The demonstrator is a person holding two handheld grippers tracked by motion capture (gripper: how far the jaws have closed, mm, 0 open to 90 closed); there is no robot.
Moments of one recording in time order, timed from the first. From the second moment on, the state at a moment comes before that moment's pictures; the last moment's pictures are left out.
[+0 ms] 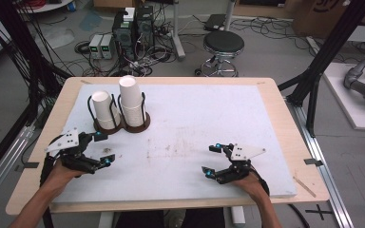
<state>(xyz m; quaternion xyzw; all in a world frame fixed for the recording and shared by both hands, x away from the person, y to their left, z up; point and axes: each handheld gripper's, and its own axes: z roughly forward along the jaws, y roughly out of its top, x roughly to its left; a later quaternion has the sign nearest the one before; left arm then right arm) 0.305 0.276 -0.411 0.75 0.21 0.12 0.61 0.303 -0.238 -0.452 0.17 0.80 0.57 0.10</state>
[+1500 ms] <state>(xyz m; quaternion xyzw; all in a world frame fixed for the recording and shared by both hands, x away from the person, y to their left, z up) 0.423 0.272 -0.235 0.81 0.12 0.14 0.55 0.303 -0.238 -0.452 0.17 0.80 0.57 0.10</state>
